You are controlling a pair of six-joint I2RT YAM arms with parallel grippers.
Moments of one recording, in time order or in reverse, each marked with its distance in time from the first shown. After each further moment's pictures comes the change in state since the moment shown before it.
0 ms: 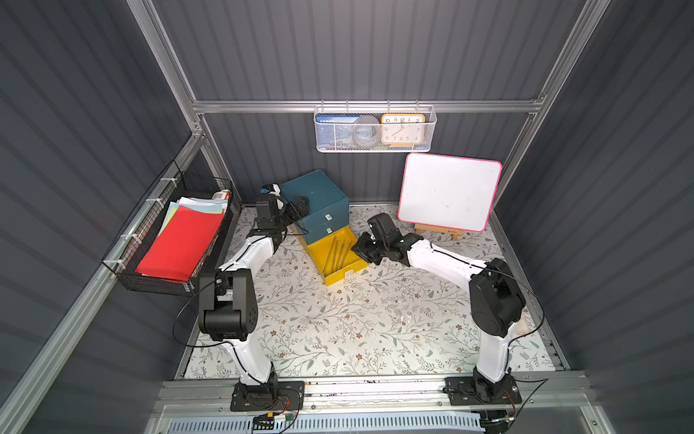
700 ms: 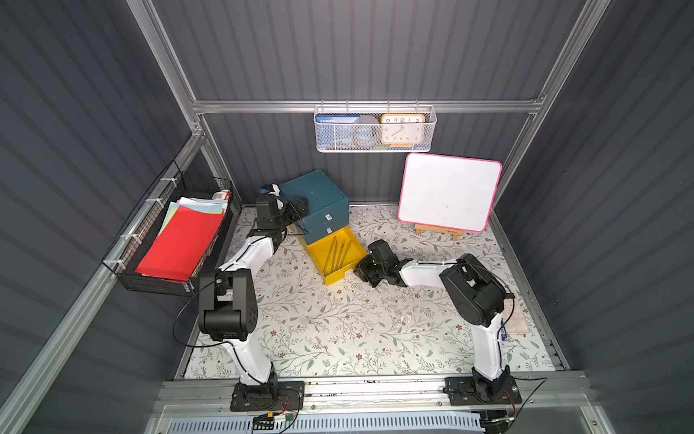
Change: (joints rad) left arm 0.000 0.000 0.000 -0.001 -0.011 0.000; right arm 0.001 0.193 -0.154 0.350 -0.034 0.271
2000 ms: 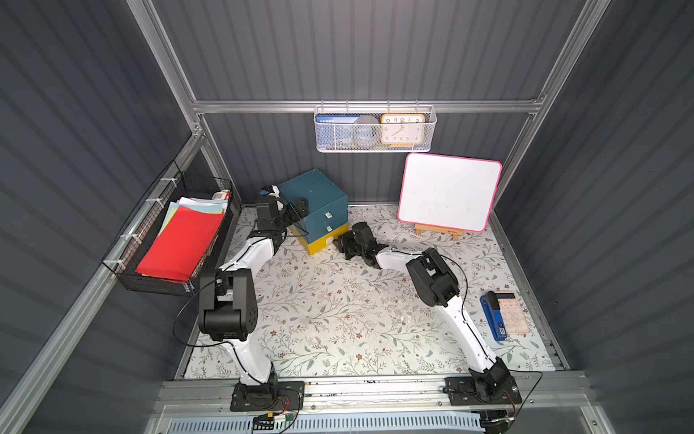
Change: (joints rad) left arm 0.000 0.001 -0.022 0.031 -0.007 0.000; right arm -0.035 0.475 0.602 0.197 -0.033 0.260
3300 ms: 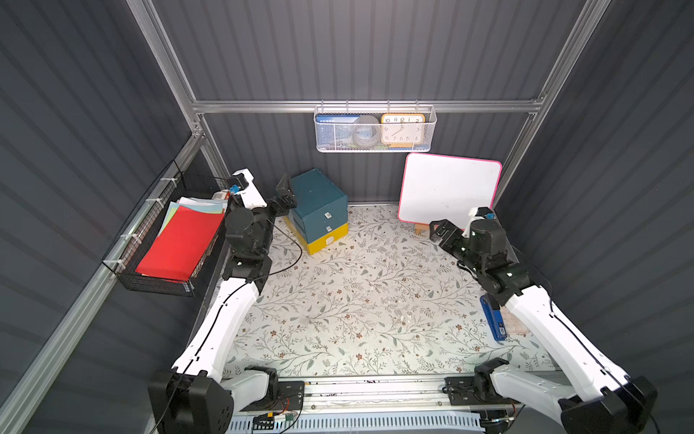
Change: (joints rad) left arm -0.111 -0.657 -0.307 0.261 -0.331 0.260; right arm -0.322 -1.555 -0.870 -0.632 0.473 -1.022
